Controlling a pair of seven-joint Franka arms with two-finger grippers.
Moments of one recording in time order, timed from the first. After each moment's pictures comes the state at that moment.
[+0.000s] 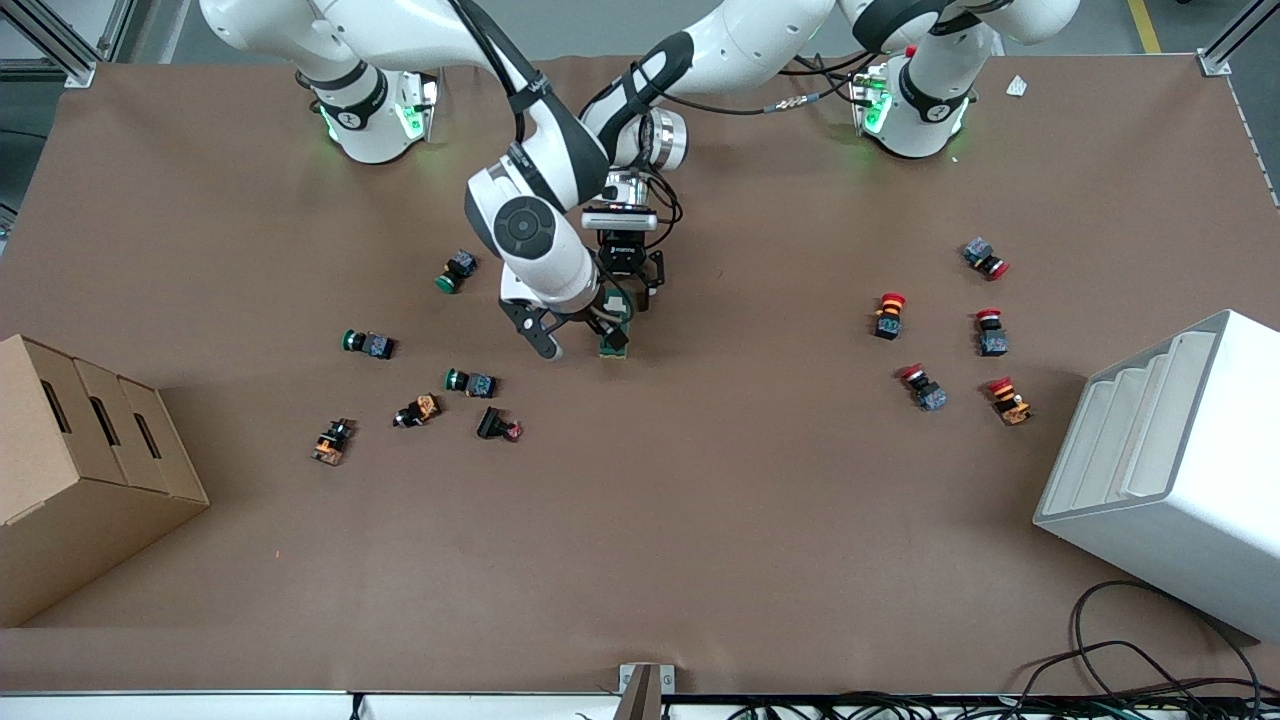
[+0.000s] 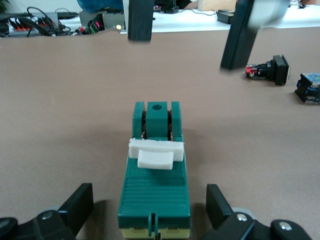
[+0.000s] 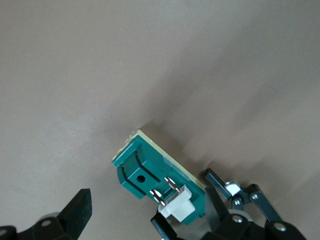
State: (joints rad) left arm -0.91 0.86 -0.38 -1.85 1.86 1.96 -2.54; right arm 0.80 0.47 -0.06 -1.91 0.29 2.42 1.42
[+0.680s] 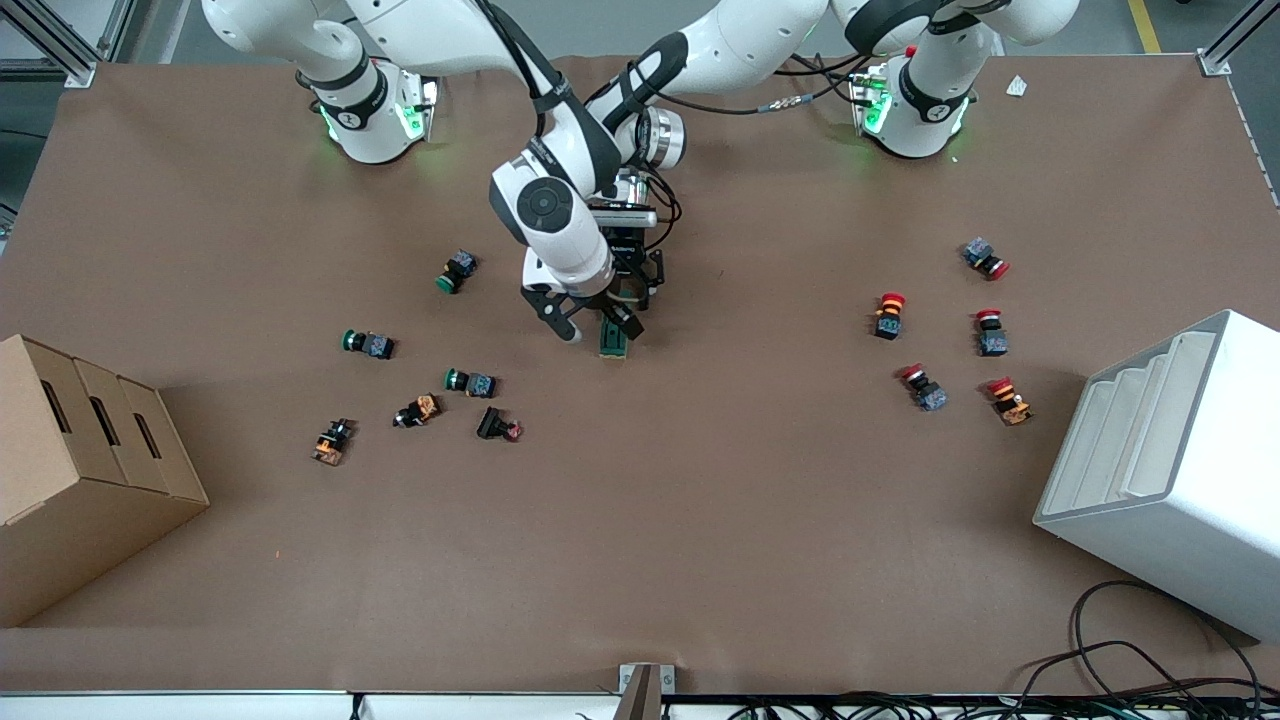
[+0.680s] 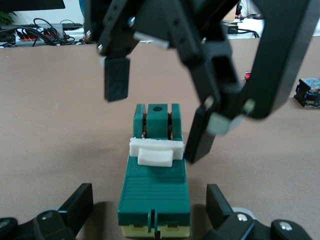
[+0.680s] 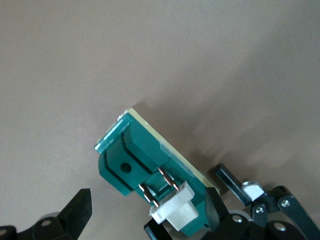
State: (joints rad) left arm -0.93 0.88 -0.38 -1.84 1.87 1.91 -2.56; right arm 0.89 0.52 -0.06 -1.99 0.31 2.62 1.43
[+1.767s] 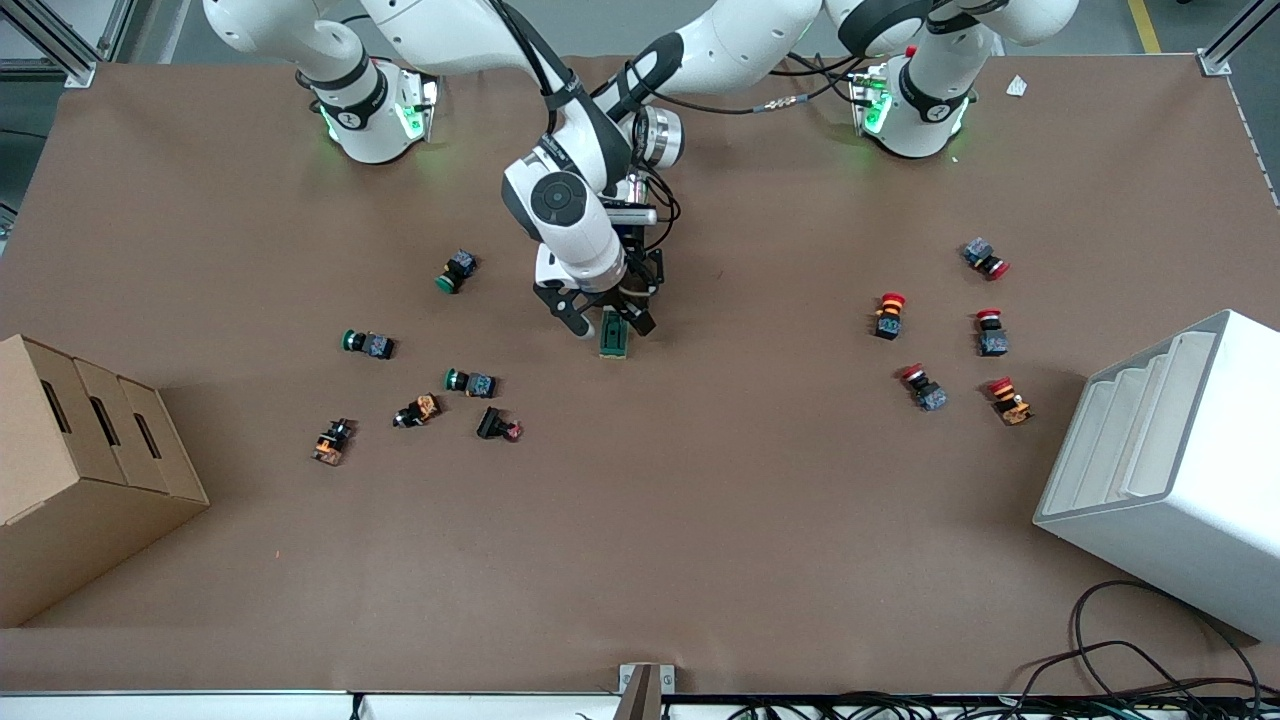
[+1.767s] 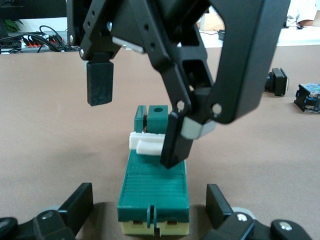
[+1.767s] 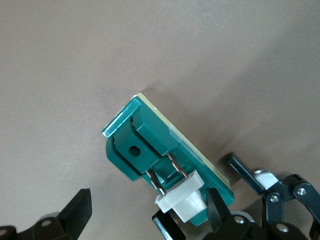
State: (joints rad) left arm -0.95 0.90 -0.37 -1.83 1.88 1.87 -2.59; right arm 0.91 0.53 -0.07 -1.96 0.32 2.62 1.43
